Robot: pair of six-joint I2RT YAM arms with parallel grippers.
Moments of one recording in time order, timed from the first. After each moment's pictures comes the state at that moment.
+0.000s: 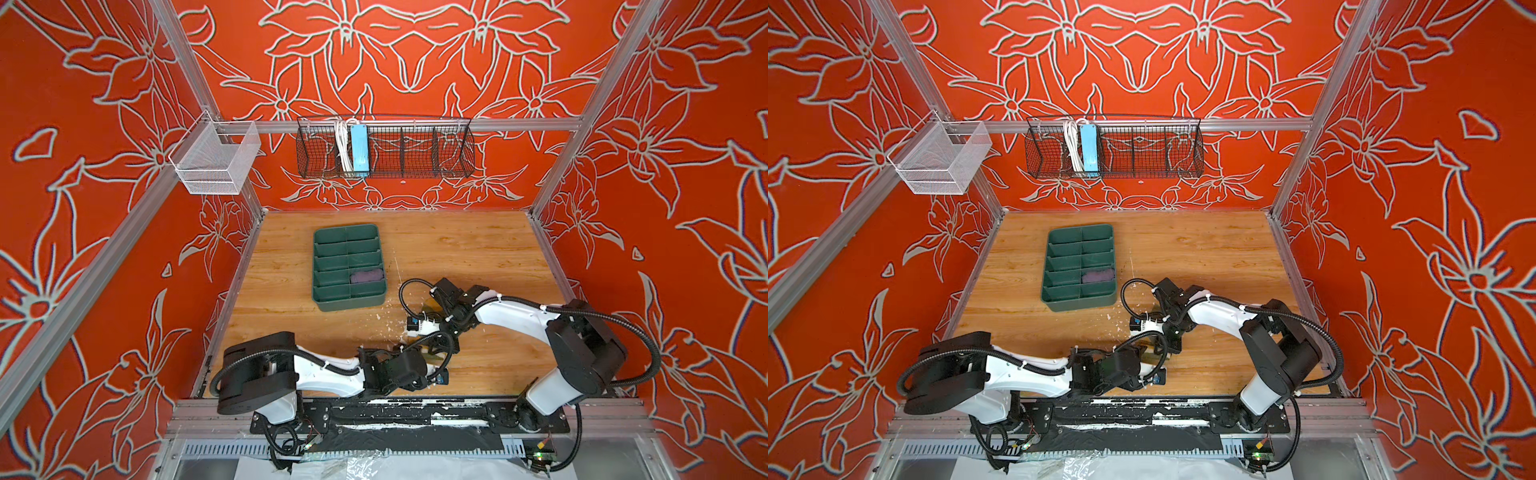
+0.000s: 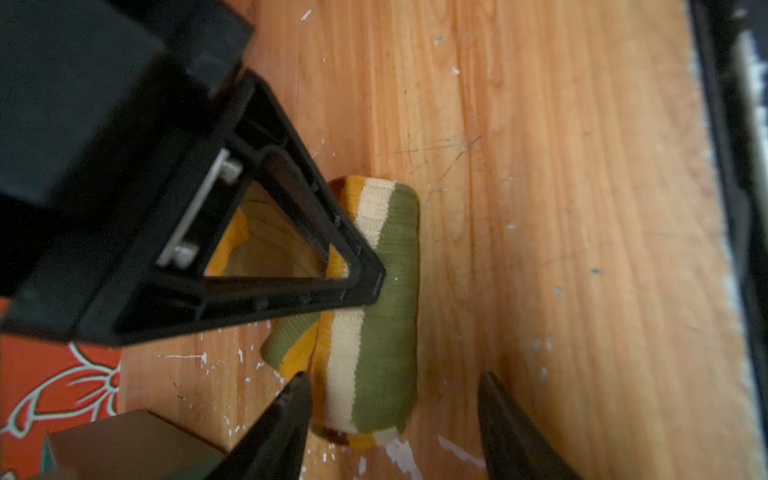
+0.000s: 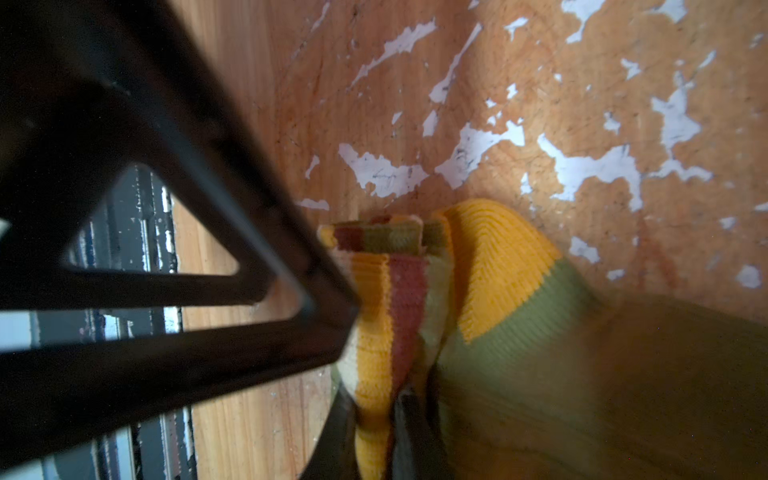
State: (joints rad) left arm -1.27 1.55 0.61 0.15 -0.38 0.60; right arm 0.67 1.60 0.88 -0.73 -0.45 -0.72
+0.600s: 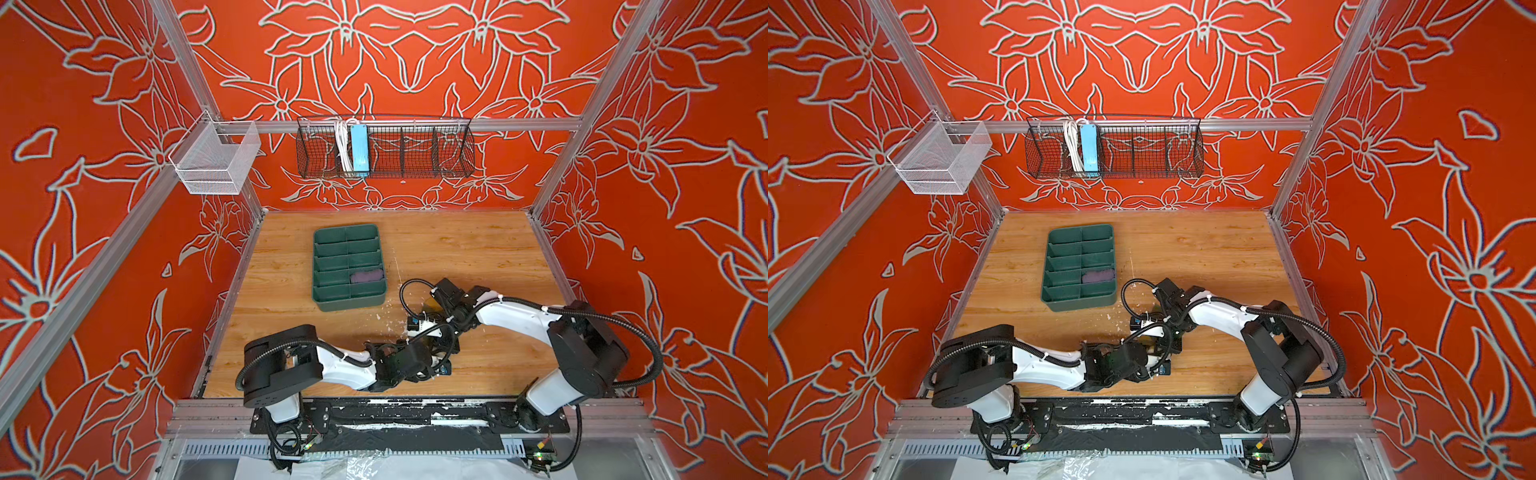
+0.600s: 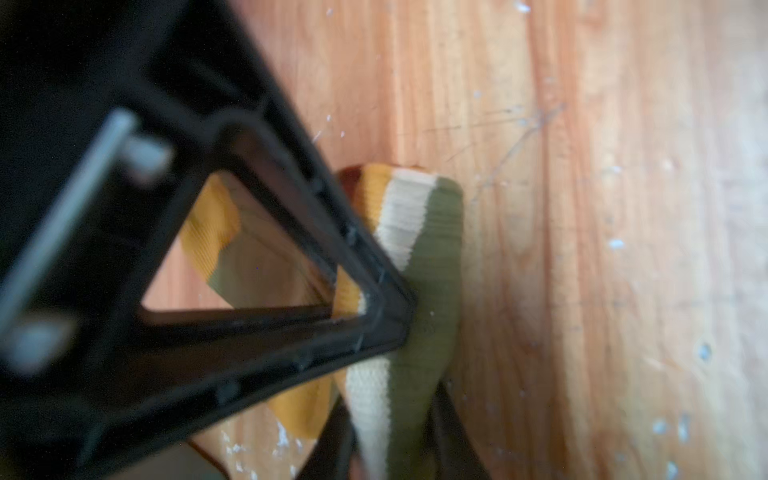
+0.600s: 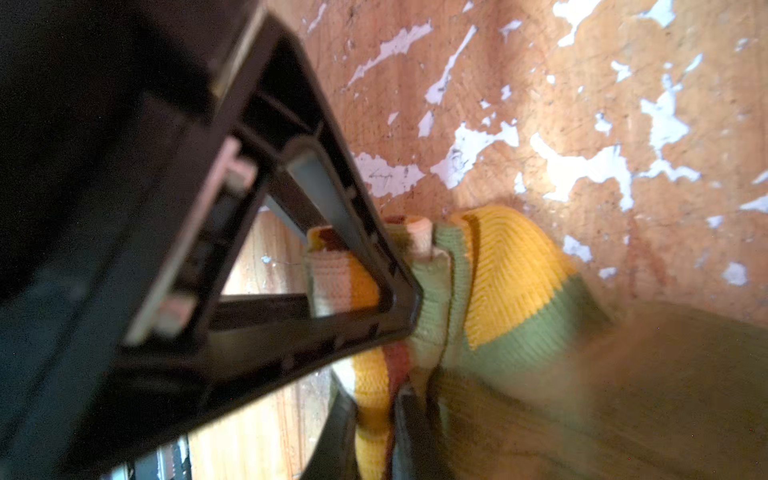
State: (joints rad) left arm -1.22 1.67 0.66 0.19 -0.37 0.64; right arm 0.67 1.59 0.87 -0.72 -0.45 -0.72
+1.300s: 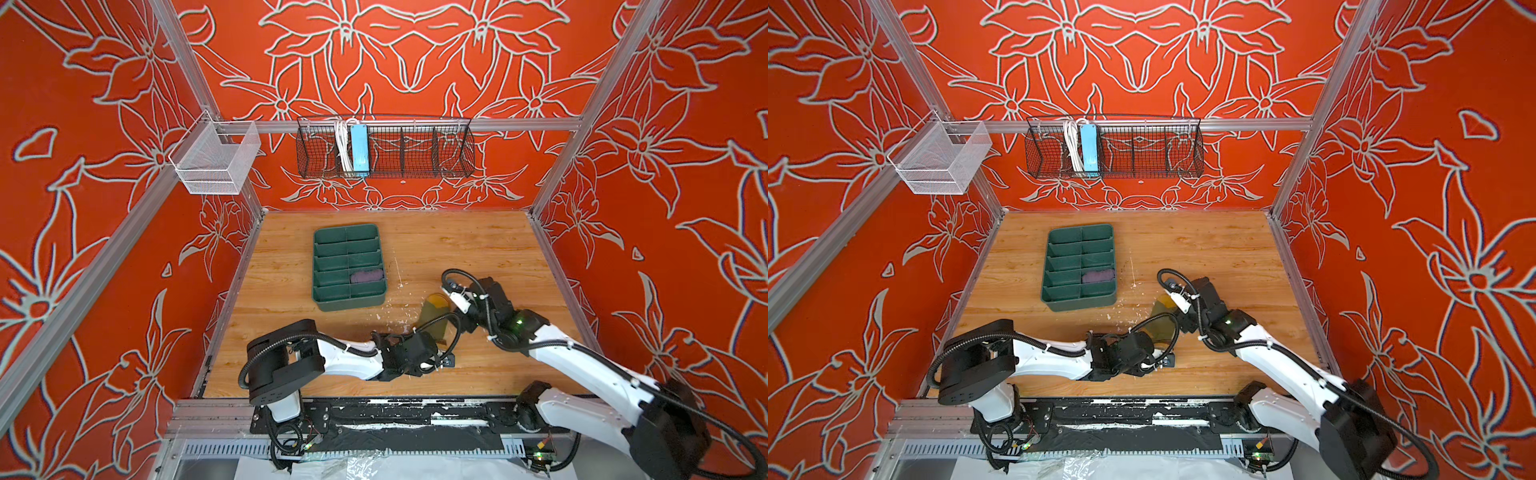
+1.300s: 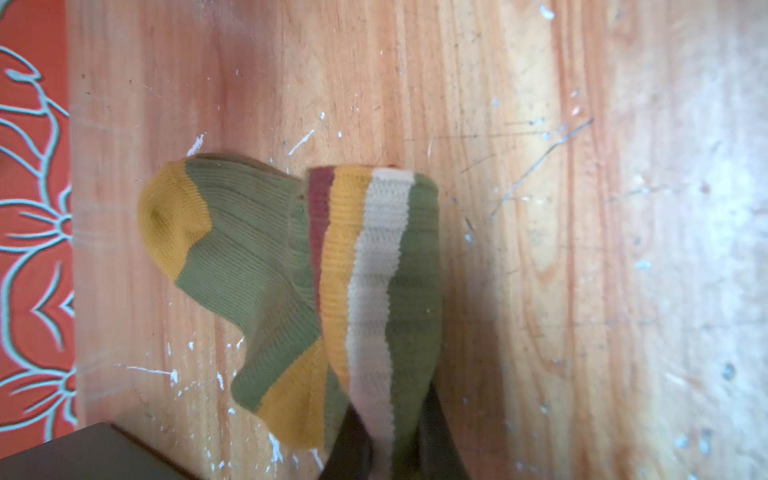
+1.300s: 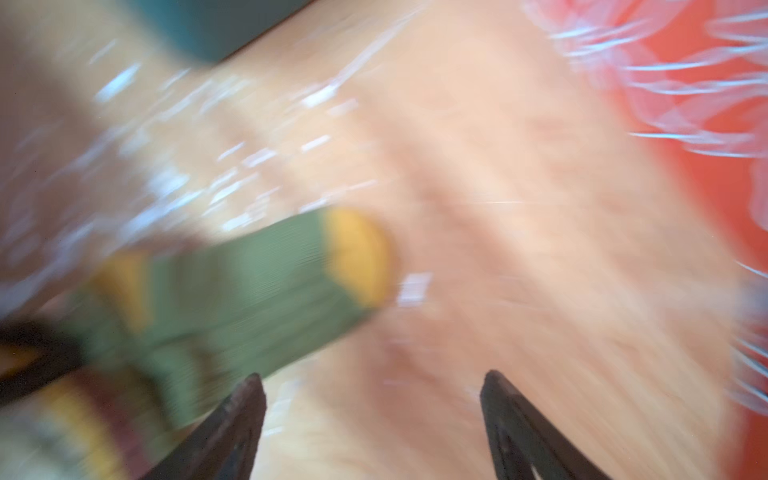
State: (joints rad) left arm -1.15 1.68 0.79 -0.02 -0.25 0.61; right arm 0.56 0.98 0.63 -0.32 0.22 -0.28
